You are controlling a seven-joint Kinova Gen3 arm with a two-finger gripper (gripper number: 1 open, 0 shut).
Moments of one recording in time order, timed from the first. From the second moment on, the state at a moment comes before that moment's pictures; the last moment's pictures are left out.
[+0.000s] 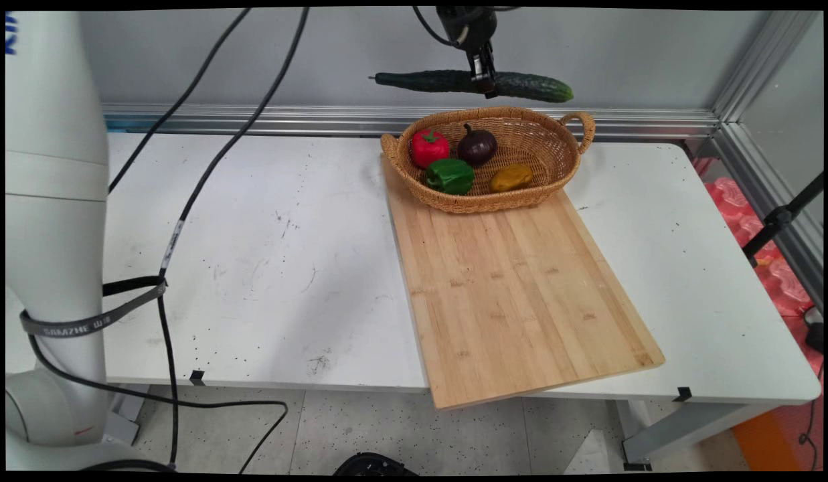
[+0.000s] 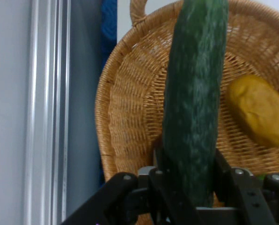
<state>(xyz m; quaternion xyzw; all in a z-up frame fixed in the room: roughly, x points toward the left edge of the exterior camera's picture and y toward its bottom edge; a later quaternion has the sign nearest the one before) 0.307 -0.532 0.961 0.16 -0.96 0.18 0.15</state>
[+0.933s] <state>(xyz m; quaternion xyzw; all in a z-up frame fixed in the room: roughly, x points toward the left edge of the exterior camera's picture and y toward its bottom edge) 0.279 -0.578 0.881 0.10 -0.97 0.17 0.12</state>
